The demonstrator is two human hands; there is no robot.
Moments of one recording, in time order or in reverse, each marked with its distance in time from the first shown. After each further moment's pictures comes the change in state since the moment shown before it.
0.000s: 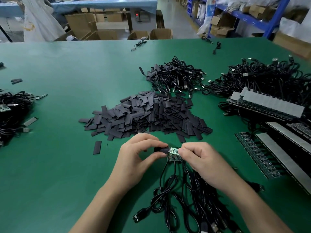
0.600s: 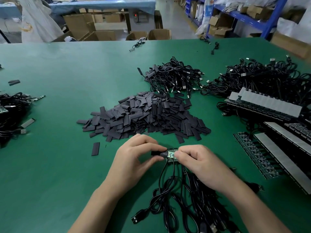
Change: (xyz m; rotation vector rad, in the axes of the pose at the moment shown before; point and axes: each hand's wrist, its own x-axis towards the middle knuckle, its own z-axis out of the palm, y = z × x) left_hand 0.001 0.001 -0.006 0.163 -0.061 0.121; right_hand -0.001 0.001 0.000 -0.027 -0.067 0.011
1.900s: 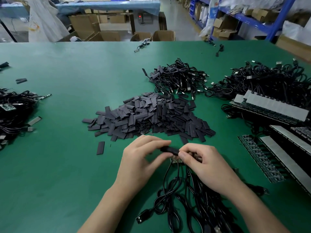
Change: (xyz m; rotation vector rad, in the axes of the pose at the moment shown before) left_hand -0.003 0.003 0.011 0.004 0.174 -0.001; right_hand 0.000 0.003 0.003 -0.029 0.116 -0.011
